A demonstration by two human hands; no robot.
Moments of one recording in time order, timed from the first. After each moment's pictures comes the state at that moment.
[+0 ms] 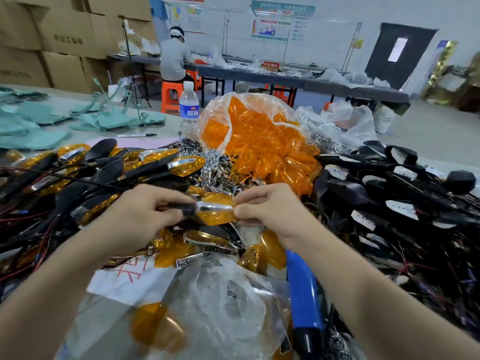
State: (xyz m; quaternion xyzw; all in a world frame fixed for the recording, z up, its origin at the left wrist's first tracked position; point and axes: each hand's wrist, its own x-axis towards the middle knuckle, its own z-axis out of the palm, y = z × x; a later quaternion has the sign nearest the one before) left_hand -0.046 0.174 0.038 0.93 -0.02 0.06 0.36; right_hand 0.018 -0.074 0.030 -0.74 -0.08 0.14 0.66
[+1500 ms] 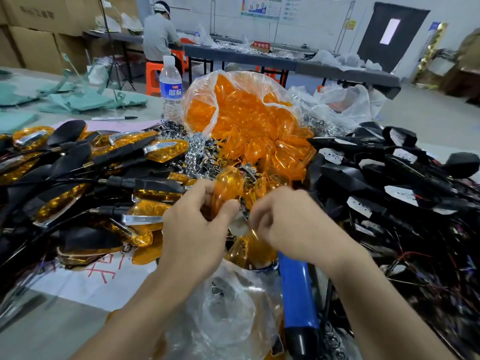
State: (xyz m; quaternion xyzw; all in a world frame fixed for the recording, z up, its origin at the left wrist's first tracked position) left_hand -0.035 0.060 -0.024 0.82 -0.02 0.28 0.49; right_hand -0.011 -0.107 0.033 -0.96 -0.19 0.04 0.22
